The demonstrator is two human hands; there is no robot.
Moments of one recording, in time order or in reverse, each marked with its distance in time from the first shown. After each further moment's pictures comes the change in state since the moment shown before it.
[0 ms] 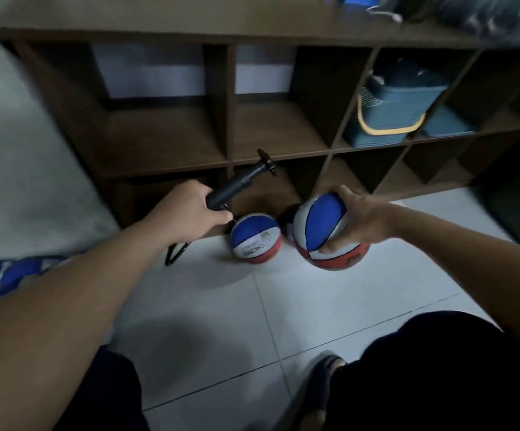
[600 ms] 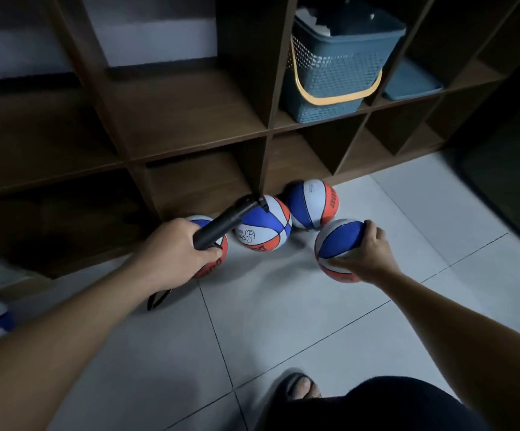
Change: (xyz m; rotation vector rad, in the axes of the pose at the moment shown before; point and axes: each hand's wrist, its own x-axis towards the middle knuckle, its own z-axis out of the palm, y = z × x) left_hand 0.078 0.051 0.158 0.076 -0.158 0.028; right_hand 0.078 0.254 0.170 0.396 0.338 0.484
